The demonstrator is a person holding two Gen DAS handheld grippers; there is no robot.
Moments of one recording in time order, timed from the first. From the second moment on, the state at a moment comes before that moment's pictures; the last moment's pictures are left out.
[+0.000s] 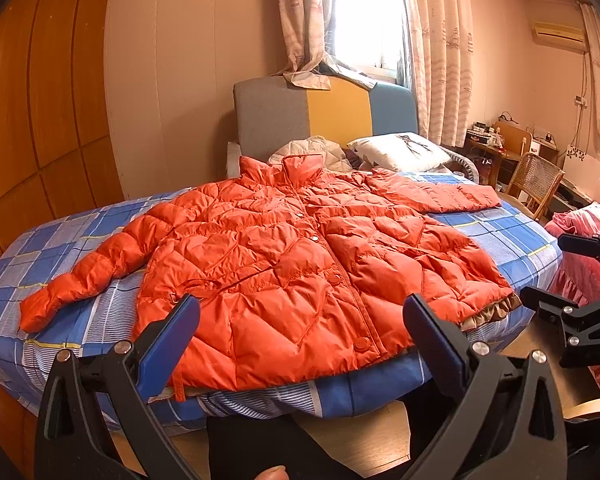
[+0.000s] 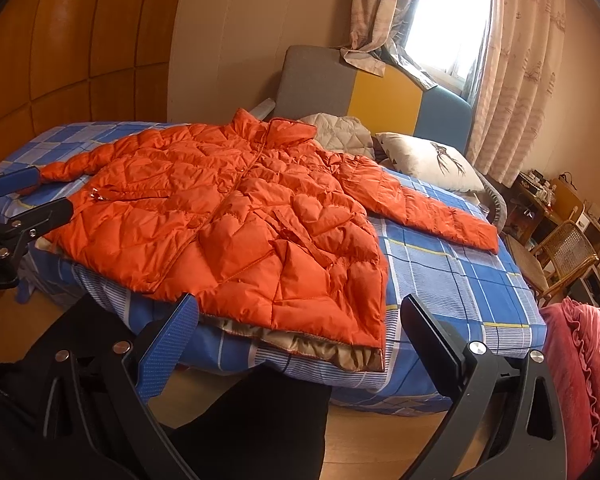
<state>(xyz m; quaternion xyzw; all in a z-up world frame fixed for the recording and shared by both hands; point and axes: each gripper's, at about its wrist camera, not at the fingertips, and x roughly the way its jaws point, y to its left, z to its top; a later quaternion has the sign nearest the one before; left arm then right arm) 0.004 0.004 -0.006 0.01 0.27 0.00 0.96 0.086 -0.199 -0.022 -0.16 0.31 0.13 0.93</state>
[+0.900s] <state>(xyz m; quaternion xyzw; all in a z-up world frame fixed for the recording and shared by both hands) 0.005 0.007 -0.006 0.00 0.28 0.00 0.96 0.091 -0.205 -0.027 -0.15 0.32 0.12 0.93</state>
